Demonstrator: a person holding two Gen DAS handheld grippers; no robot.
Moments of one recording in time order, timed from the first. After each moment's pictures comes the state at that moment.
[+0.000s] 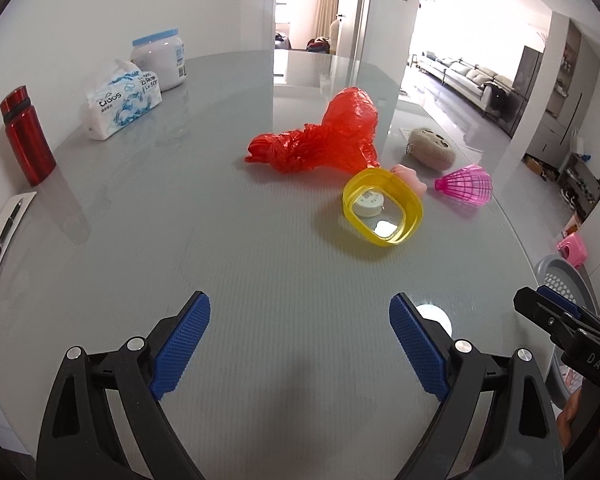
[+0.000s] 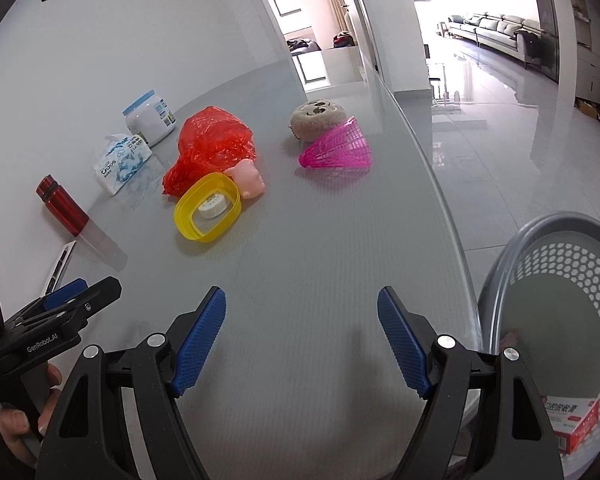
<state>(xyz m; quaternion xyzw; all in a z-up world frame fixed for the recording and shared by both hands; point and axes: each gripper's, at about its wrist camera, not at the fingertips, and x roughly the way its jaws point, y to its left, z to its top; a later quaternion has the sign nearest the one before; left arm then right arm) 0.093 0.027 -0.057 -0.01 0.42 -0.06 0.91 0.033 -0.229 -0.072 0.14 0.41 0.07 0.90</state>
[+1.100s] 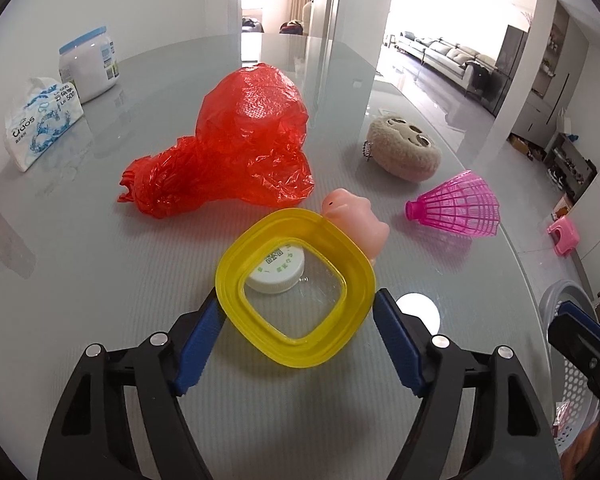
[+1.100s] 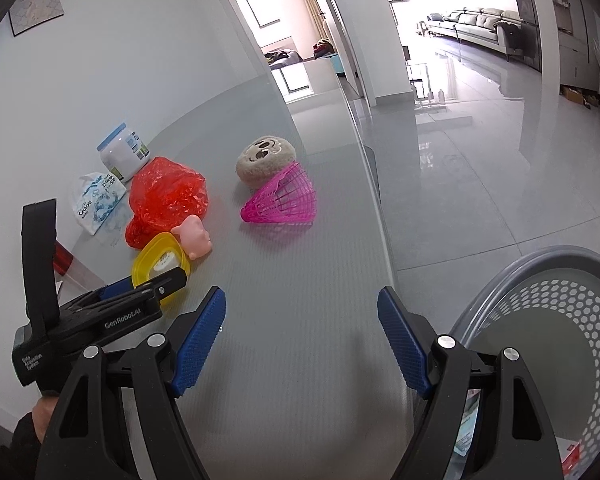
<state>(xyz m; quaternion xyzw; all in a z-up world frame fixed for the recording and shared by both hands) 0.181 -0.059 -0.084 0.01 0.44 -0.10 0.89 0.070 -0.286 -0.068 0.17 0.40 0.05 0.90</state>
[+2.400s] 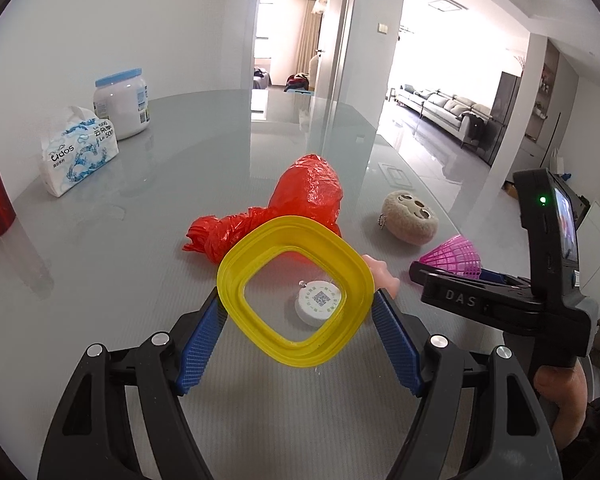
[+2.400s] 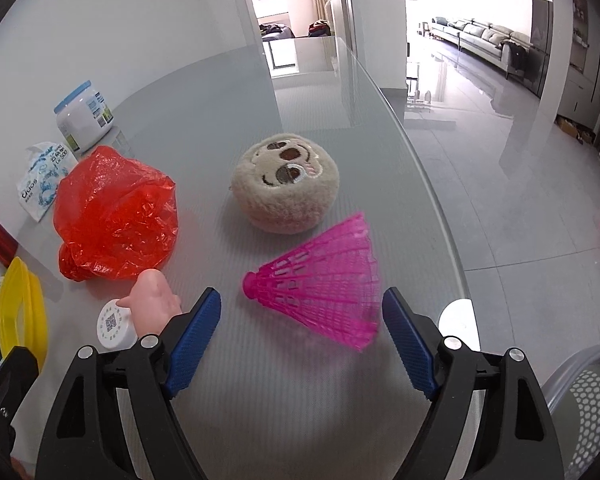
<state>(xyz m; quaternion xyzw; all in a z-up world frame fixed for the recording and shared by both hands) 0.151 -0.015 -0.042 -0.02 0.35 -0.10 0.93 0.200 -0.215 -0.087 0.07 0.45 0.00 0.89</state>
